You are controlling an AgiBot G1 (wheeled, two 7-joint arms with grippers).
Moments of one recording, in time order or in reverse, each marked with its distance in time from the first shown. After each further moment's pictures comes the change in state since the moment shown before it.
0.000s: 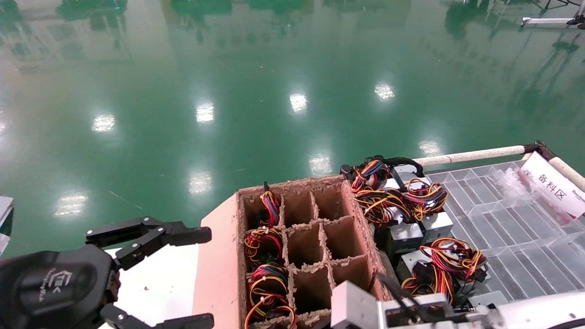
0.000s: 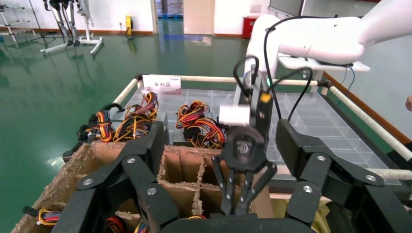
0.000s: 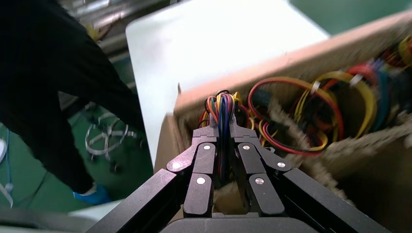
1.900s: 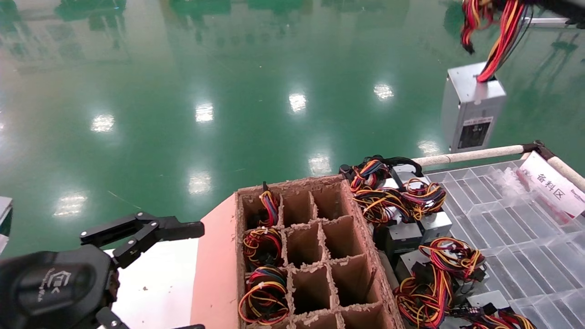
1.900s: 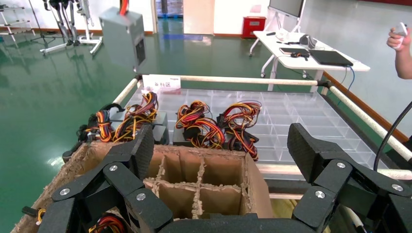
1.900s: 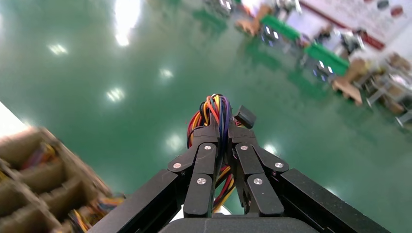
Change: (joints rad) left arm 0.000 0.000 0.000 0.000 0.000 0.000 0.000; right arm 1.028 0.107 0.051 -0.929 -0.227 -0.042 -0.395
